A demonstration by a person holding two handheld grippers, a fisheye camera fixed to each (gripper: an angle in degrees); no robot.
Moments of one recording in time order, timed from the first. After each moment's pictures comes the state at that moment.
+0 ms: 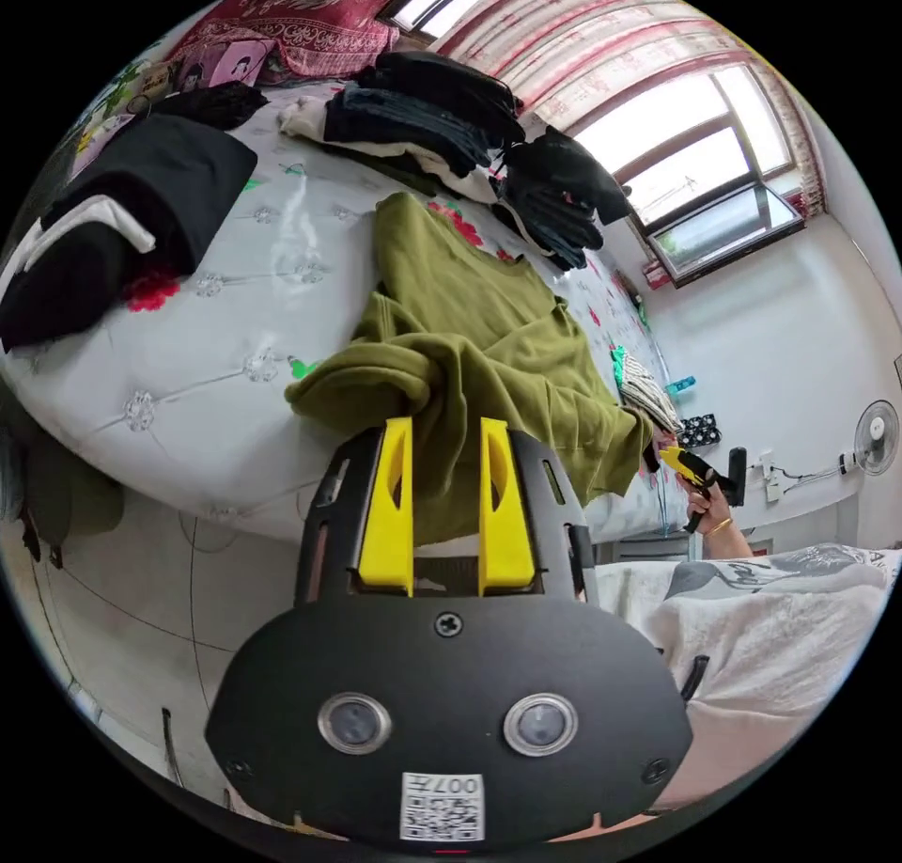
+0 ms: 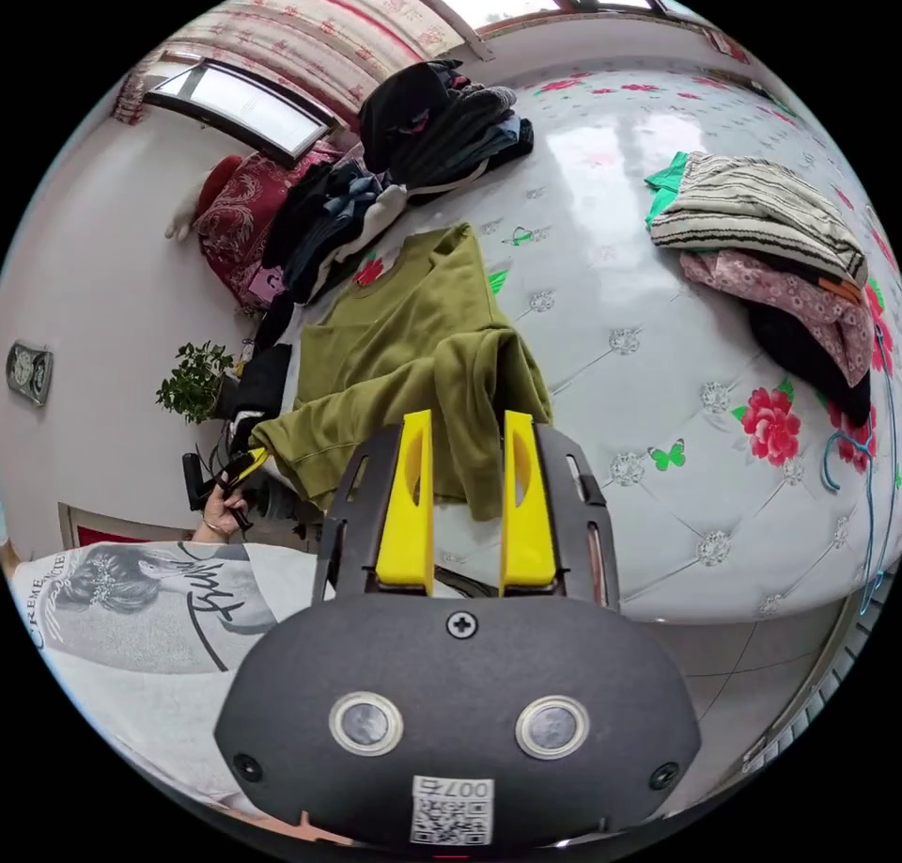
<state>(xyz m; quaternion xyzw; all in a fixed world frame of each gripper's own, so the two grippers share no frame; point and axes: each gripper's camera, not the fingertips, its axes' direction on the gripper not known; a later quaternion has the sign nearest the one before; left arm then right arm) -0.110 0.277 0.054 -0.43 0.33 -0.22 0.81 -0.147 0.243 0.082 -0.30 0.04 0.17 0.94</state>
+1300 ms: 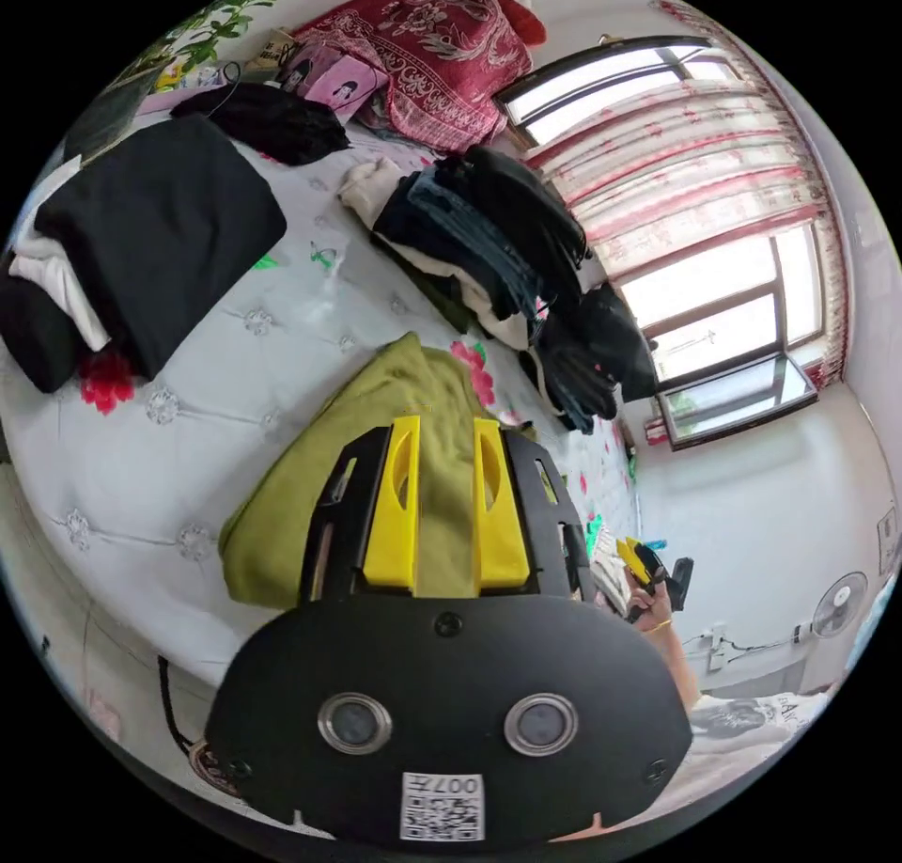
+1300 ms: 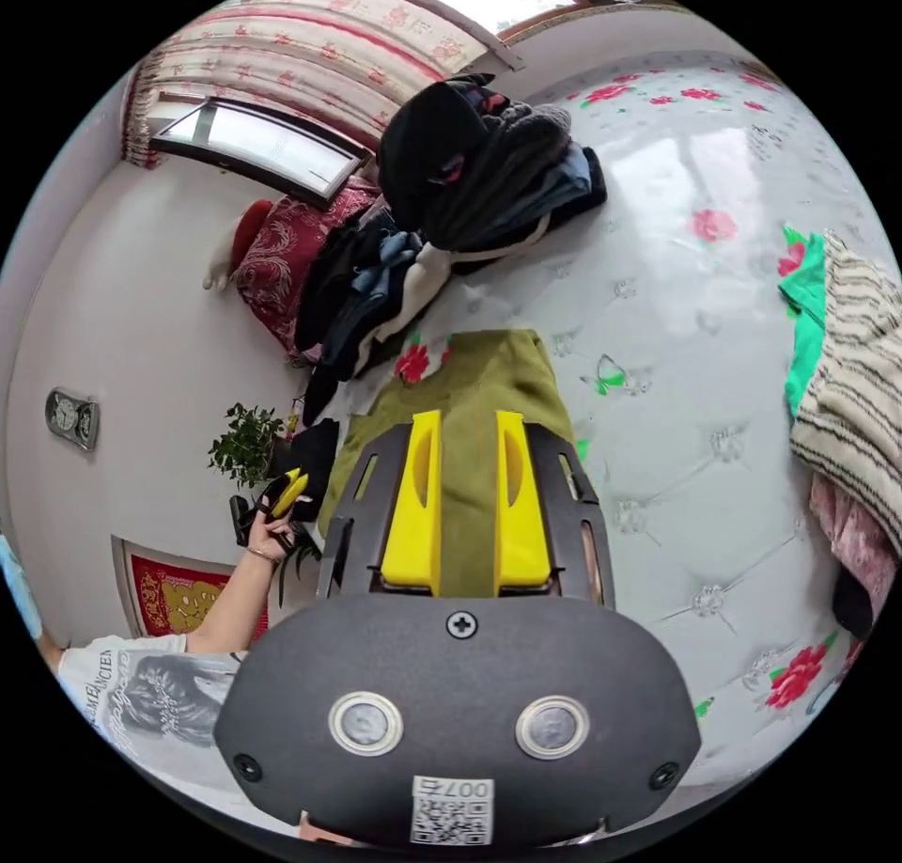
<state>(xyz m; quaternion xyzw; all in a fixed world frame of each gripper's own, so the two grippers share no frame) -0.172 0.208 0.221 -0.35 0.26 -0.40 0.81 0.006 0.114 0.136 -0.26 -0.05 0.20 0.94</state>
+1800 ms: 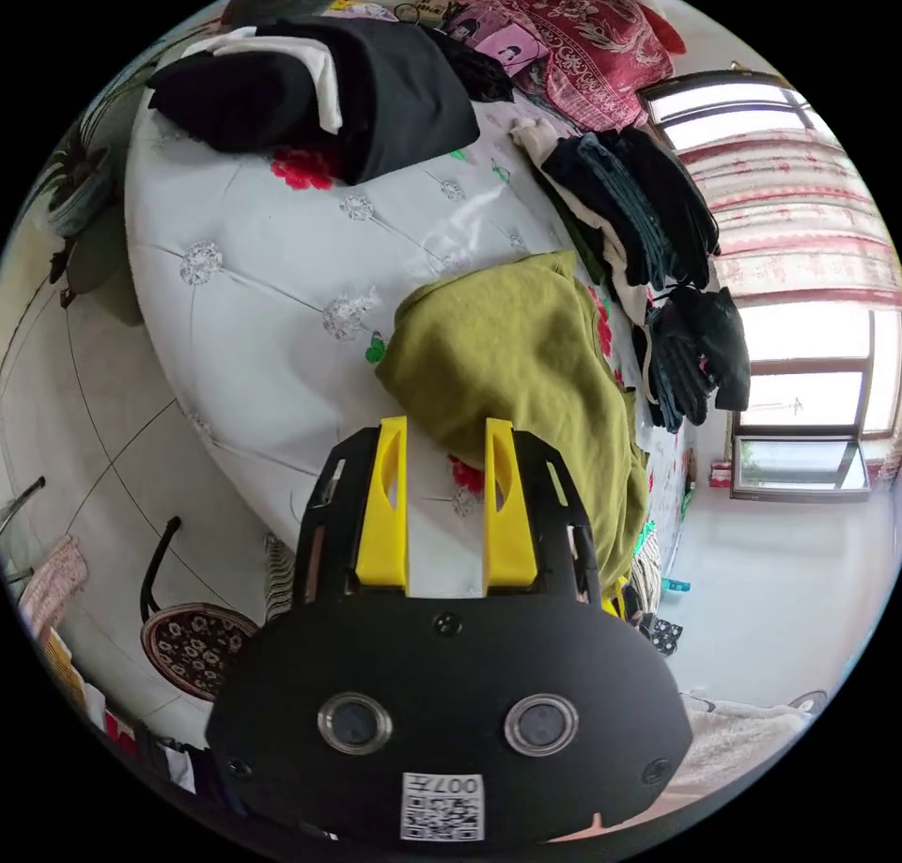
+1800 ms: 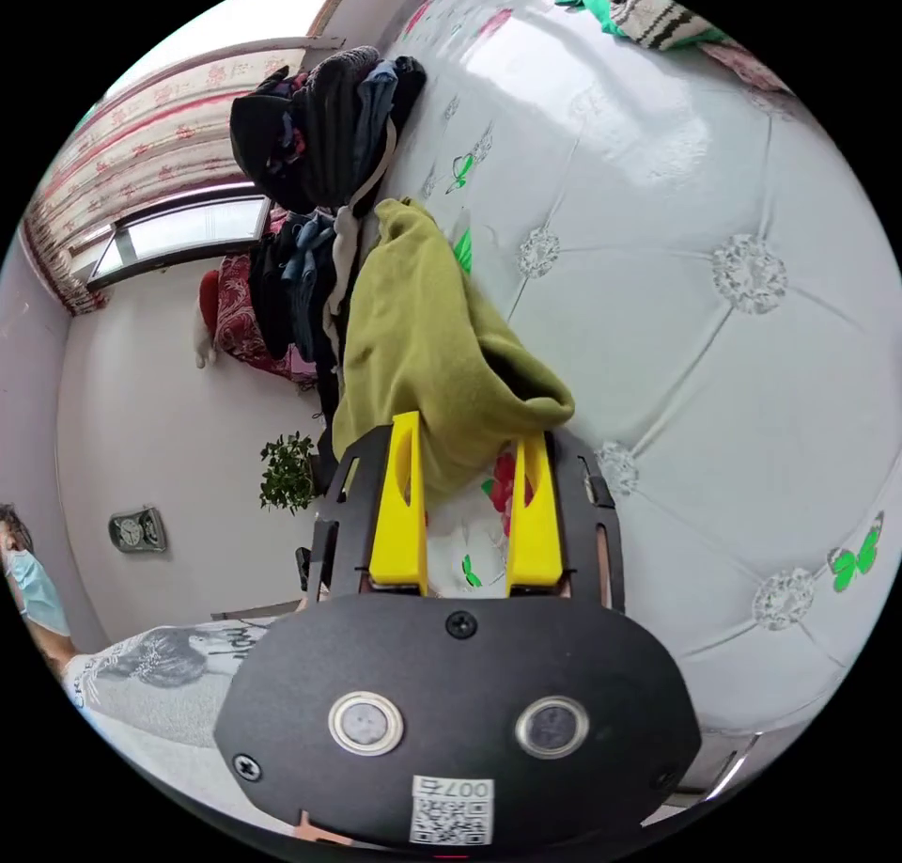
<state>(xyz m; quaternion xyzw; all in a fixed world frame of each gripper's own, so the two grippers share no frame) -0.190 0.298 0.163 -0.45 0.14 -0.48 0.74 0.076 0.262 0.119 -0.29 -0.09 0.40 0.87</state>
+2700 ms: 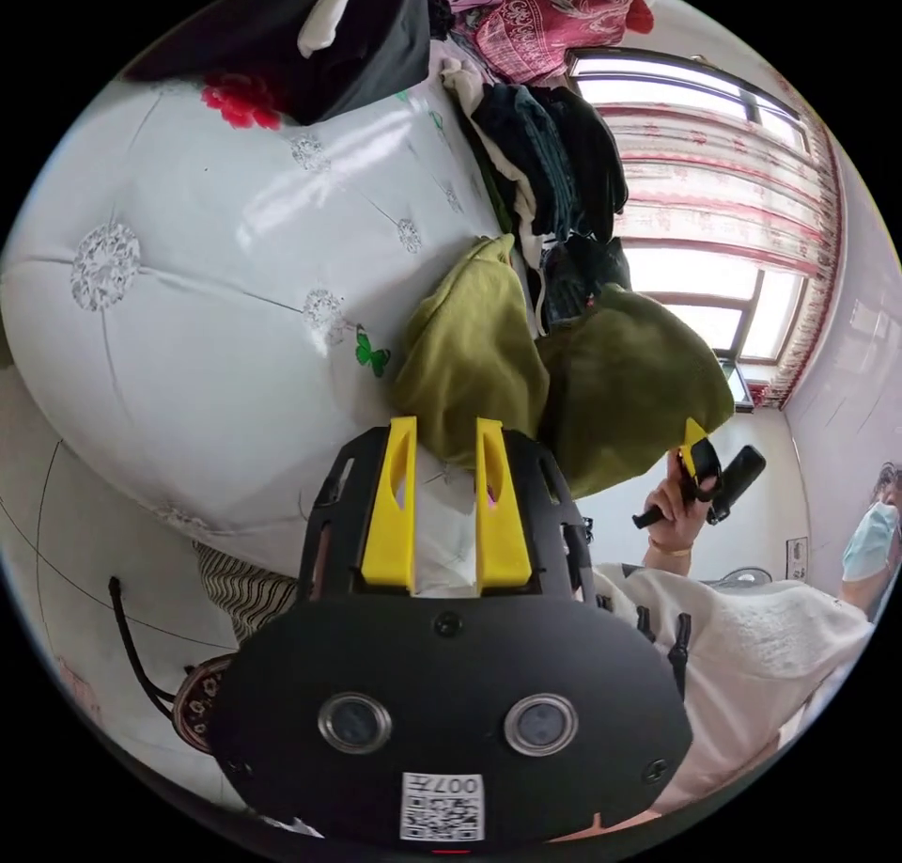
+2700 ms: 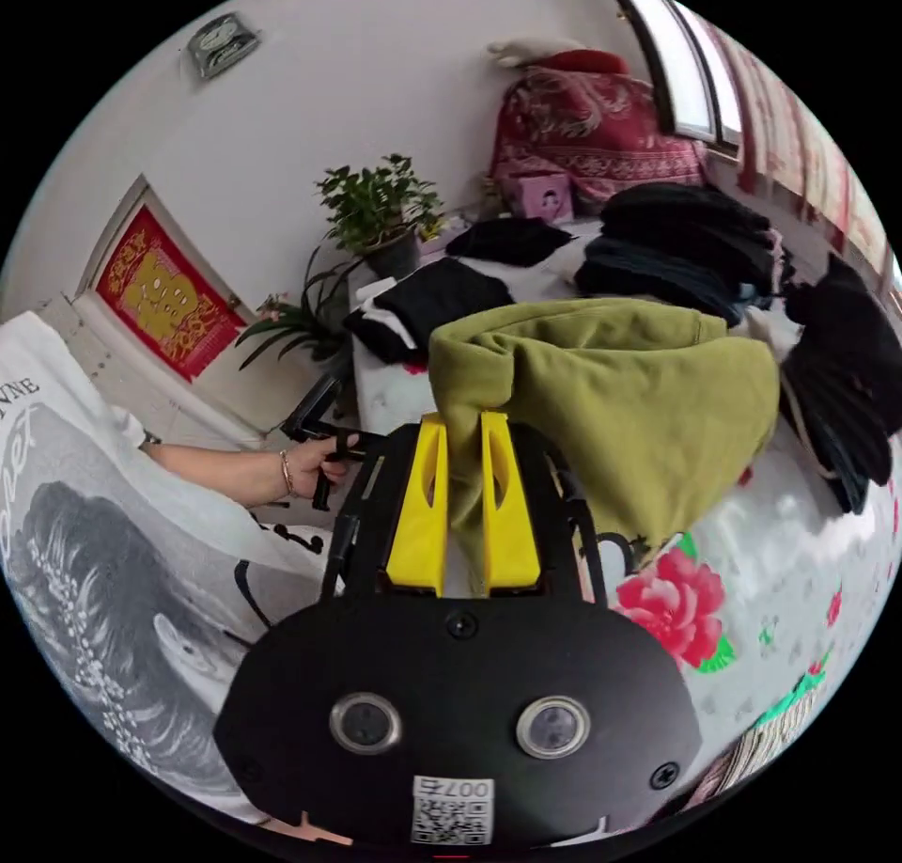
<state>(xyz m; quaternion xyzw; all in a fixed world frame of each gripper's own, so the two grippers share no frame) -0.321 0.369 0.161 -0.40 0.39 -0.48 0.67 -0.349 0.140 0.314 -0.38 -0.20 -0.25 0.87</state>
